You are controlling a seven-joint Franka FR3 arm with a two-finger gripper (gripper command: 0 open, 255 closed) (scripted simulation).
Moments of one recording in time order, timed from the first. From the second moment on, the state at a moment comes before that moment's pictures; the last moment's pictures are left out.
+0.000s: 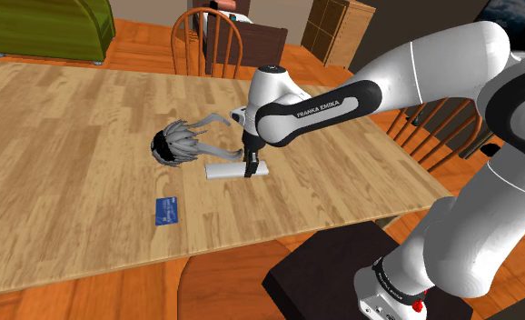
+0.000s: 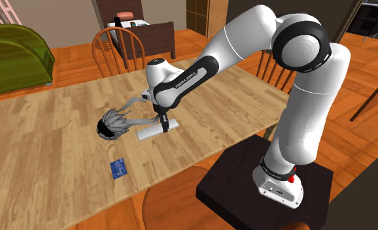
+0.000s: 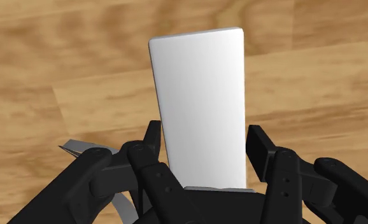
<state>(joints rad) 0.26 0.12 0.06 -2.19 0.00 2.31 -0.70</state>
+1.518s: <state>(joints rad) 0.22 -0.03 0.03 -2.13 0.01 2.10 -0.76</state>
